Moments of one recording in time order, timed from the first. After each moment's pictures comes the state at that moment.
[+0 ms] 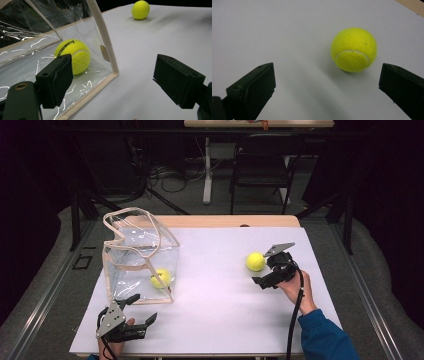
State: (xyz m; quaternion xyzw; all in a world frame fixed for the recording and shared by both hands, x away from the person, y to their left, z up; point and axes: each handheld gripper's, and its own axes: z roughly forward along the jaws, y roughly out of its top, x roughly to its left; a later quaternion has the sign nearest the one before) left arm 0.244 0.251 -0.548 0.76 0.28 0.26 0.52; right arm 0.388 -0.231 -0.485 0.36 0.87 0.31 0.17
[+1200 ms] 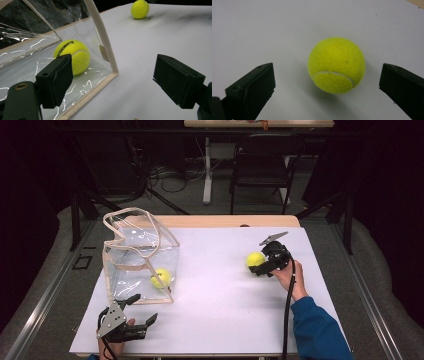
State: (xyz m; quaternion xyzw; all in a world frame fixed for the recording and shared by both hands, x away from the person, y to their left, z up) left arm 0.243 0.251 -0.548 0.76 0.28 0.26 0.52; right arm 0.439 -0.229 -0.502 0.39 0.86 0.31 0.14
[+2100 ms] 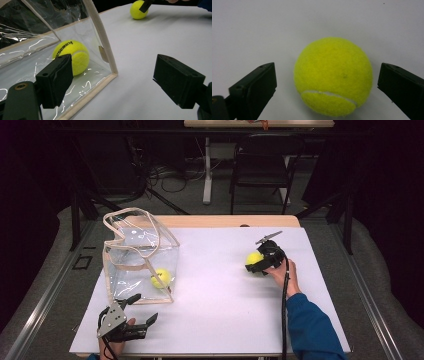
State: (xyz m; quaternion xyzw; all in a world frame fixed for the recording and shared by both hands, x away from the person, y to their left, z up) left arm 0.245 0.250 -0.548 0.76 0.28 0.26 0.52; right arm 0.463 -0.224 -0.528 0.42 0.85 0.30 0.11
